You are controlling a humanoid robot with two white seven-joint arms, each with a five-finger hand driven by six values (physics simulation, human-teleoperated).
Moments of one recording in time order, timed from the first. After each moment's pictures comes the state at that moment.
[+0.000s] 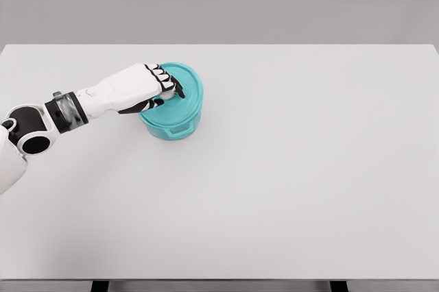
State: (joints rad) left arm -0.59 0.62 -0.64 -1.35 -0.64 -0.61 -0.09; right arm 0.01 0.00 -0.30 0.05 0.25 -0.01 0.09
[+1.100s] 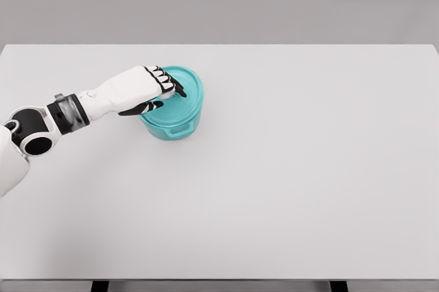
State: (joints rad) left arm -0.59 0.61 -0.64 -1.32 -0.64 -0.61 -0.09; right arm 0.01 0.00 -0.30 0.05 0.25 -0.01 0.09
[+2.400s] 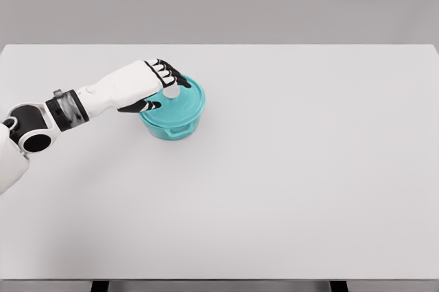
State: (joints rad) left arm -0.60 0.61 -0.63 -1.34 -0.64 -0.61 -0.09; right arm 0.01 0.00 -0.30 0.05 0.25 -0.01 0.09
